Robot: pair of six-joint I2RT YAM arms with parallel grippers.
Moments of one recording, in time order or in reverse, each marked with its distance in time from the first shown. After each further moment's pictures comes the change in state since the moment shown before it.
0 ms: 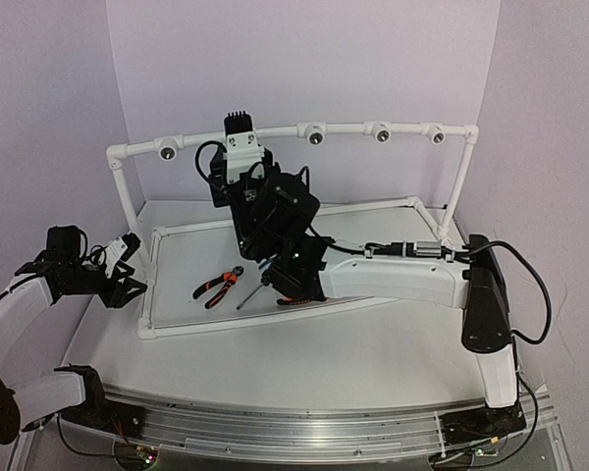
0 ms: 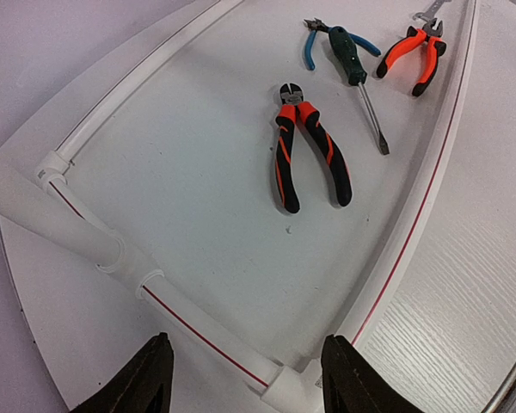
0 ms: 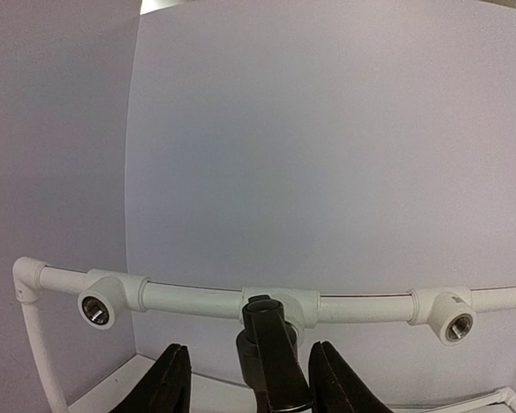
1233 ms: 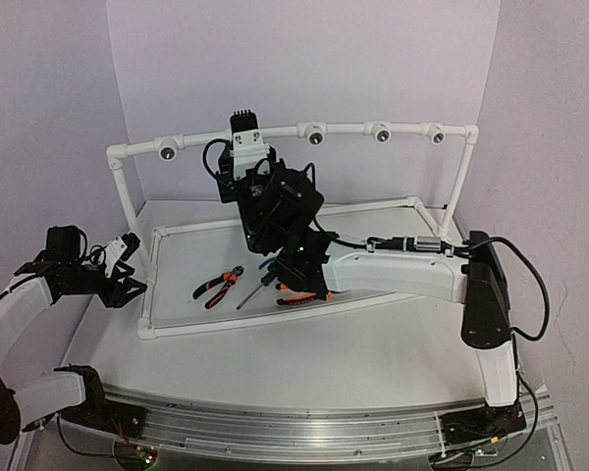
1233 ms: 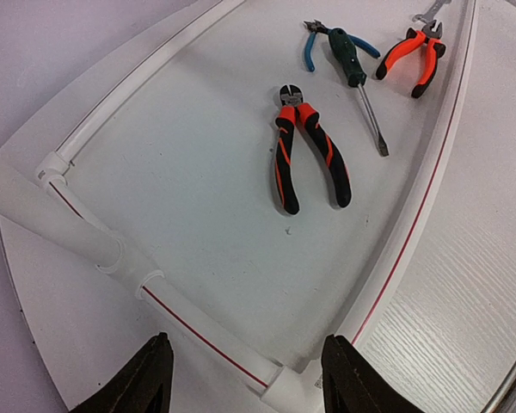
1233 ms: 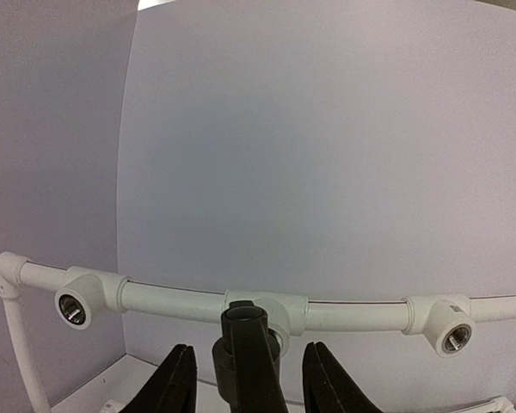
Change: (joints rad) left arm 0.005 0.000 0.000 0.000 0.007 0.000; right arm -0.038 -0.003 -0.018 0.000 -0.040 -0.003
